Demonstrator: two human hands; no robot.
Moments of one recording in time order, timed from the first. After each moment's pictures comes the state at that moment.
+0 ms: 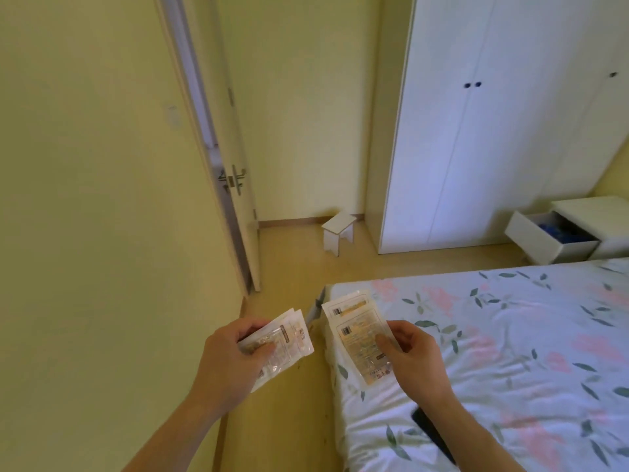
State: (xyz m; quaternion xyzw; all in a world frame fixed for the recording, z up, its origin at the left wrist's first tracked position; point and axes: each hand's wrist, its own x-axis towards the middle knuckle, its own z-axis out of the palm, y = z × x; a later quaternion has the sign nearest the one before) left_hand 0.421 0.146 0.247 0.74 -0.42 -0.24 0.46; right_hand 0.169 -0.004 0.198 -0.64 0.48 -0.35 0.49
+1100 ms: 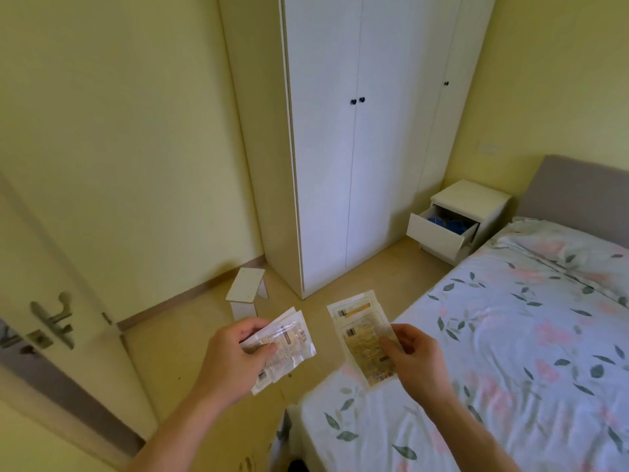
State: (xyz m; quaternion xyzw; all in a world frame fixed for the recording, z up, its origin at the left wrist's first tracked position) left_hand 0.722 -0.456 0.226 0.59 -0.61 -0.38 0.37; right_hand 0.426 -0.434 0.184 -0.45 0.65 -0.47 0.38
